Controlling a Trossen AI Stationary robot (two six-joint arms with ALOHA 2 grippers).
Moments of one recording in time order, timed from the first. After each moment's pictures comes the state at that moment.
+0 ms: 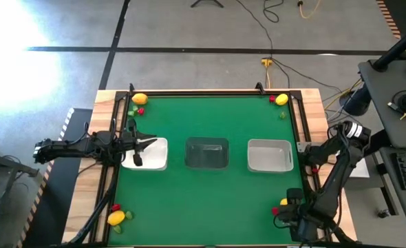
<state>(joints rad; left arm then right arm) -0.01 0.06 0.07 -0.05 -0.26 0.11 1.09 1.58 1.04 -0.93 0.02 1.17</state>
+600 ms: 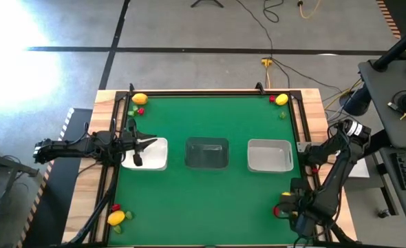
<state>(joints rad) -0.01 0.06 0.07 -0.05 -0.26 0.11 1.05 1.57 1.08 -1.17 0.06 1.21</state>
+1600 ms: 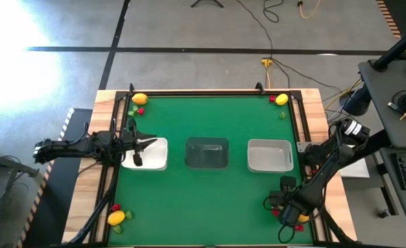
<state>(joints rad) -0.01 0.06 0.07 -0.05 -0.26 0.11 0.93 1.57 0.85 -0.83 0.03 1.10</state>
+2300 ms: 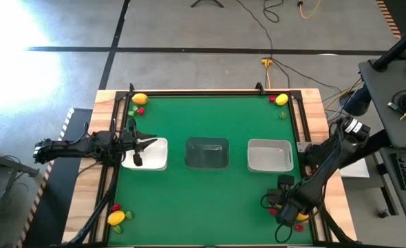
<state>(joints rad) -0.01 0.06 0.07 -0.05 -0.26 0.11 0.88 1.53 0.96 -0.93 0.08 1.04</state>
